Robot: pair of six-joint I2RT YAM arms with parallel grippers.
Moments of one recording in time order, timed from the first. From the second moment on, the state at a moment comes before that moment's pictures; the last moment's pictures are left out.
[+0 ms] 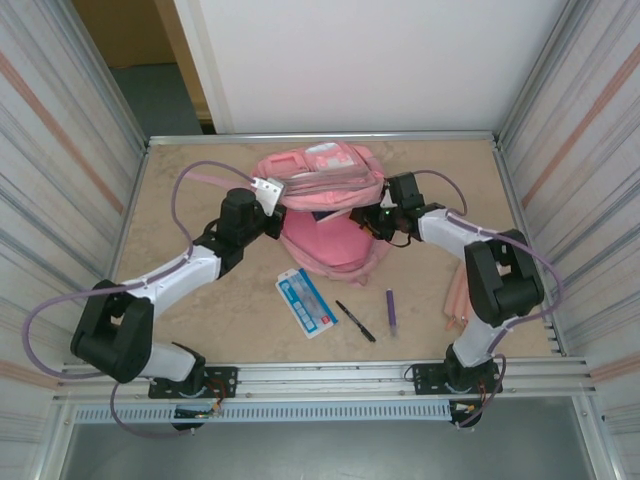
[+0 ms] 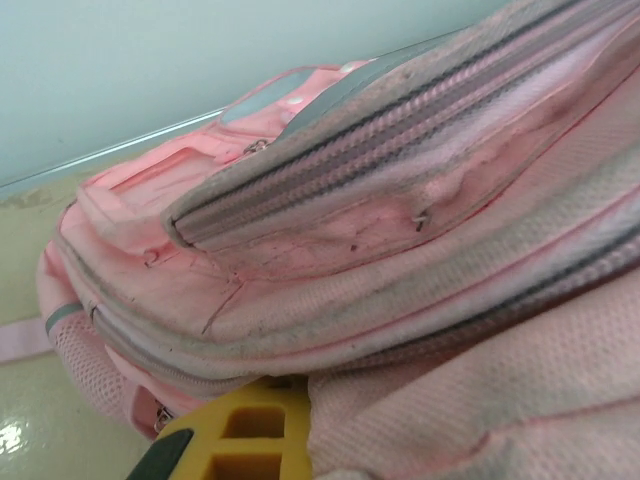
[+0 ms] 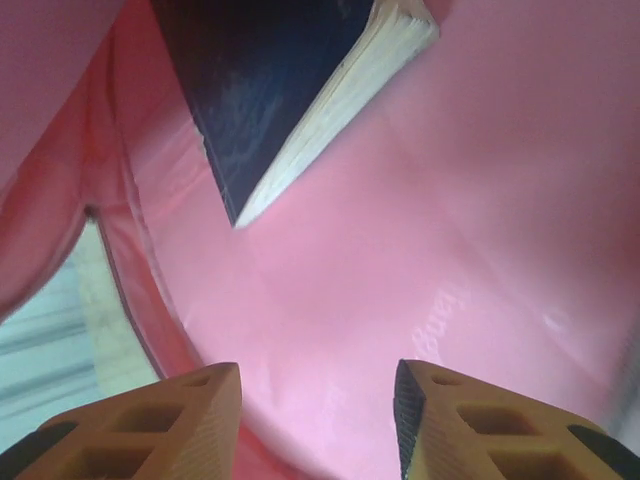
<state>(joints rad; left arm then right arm) -0.48 1.41 0.80 0.18 -0.01 0.04 0.36 1.65 1.04 -0.25 -0.42 0.83</state>
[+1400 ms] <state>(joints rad) -0.09 1.72 1.07 -0.28 0.51 -0.53 0.62 1.34 0.88 -0.45 -0.05 0.59</state>
